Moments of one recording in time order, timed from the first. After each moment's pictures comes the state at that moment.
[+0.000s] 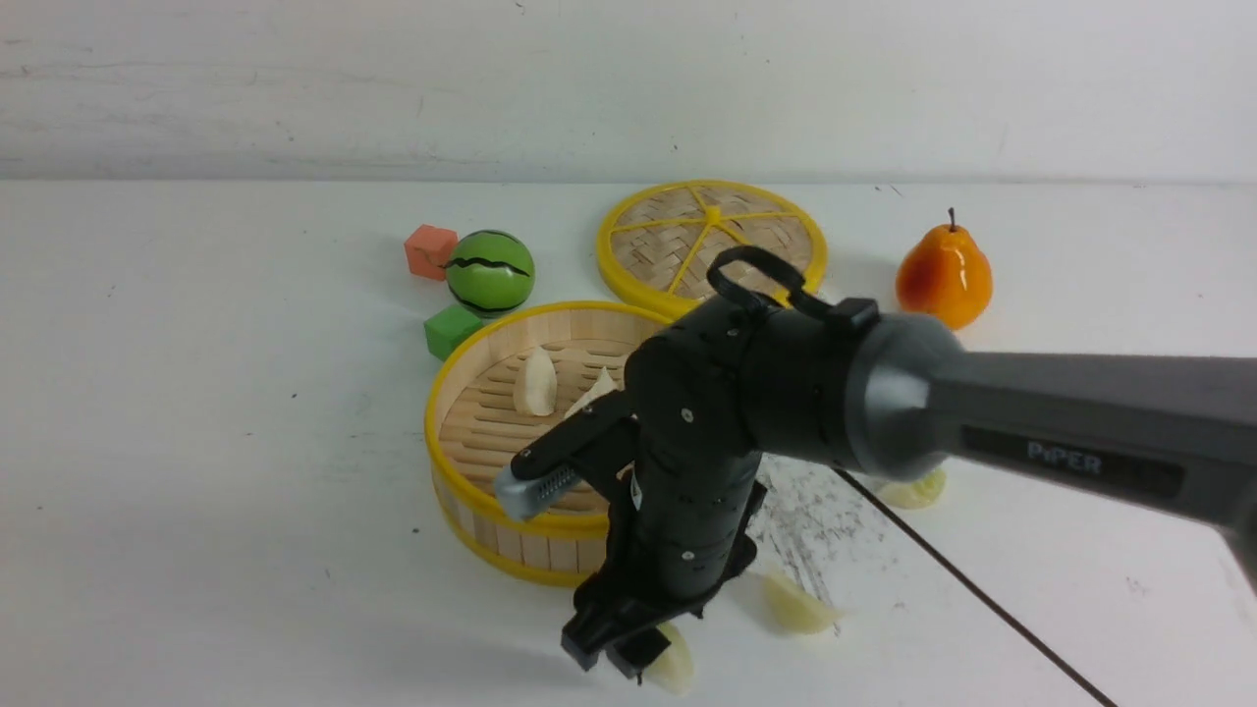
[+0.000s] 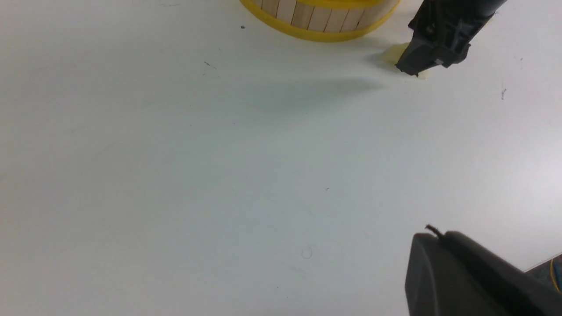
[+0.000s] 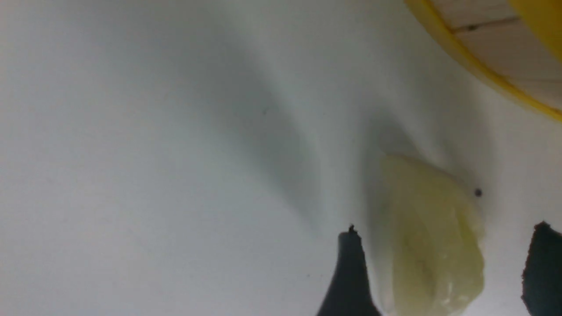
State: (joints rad) right arm 0.77 2.06 -1.52 0.07 0.91 0.00; left arm -0.38 0.44 -0.87 -0.11 1.24 -0.09
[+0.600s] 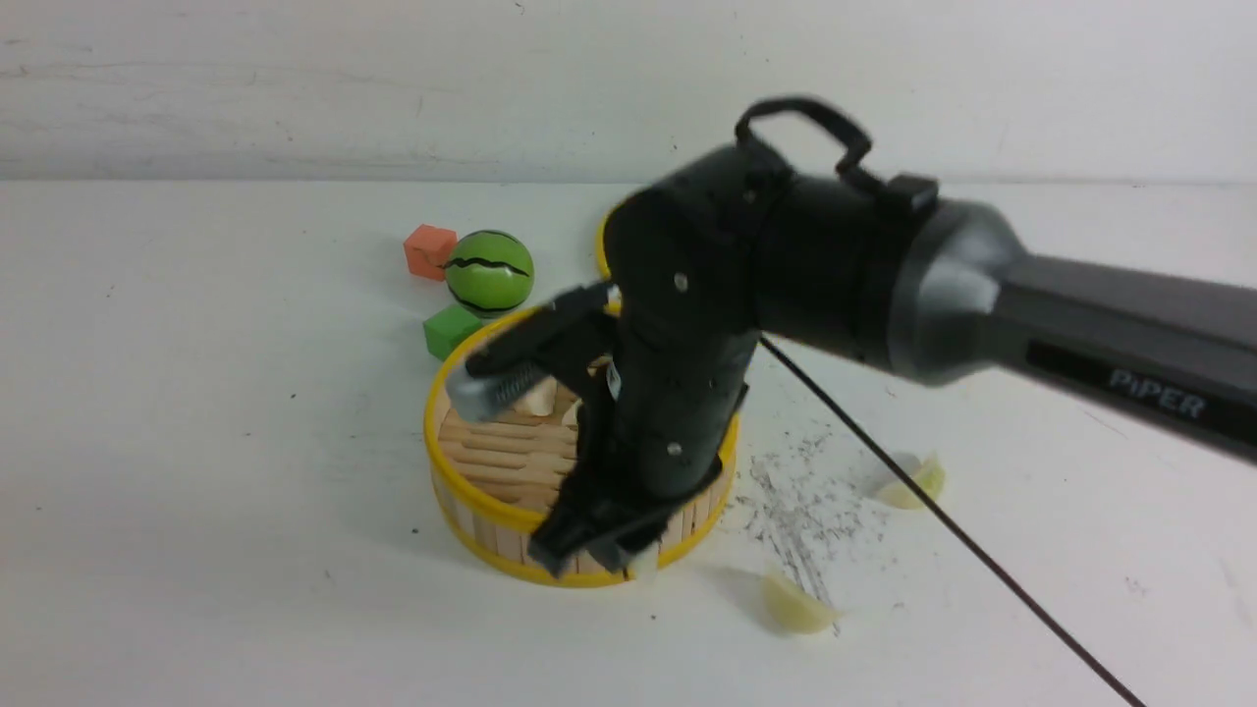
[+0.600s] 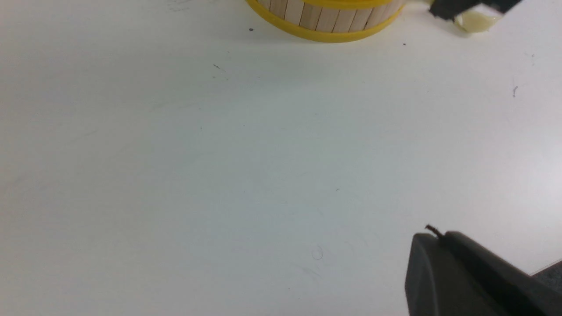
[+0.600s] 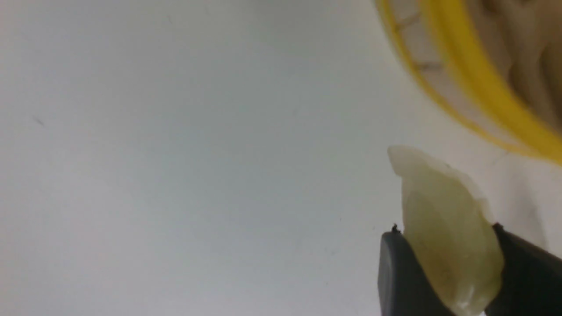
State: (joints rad) right arm 0.79 1.97 -1.77 0.07 1.12 -0.04; left arm -0.38 0.44 -0.87 -0.09 1.24 -0.08
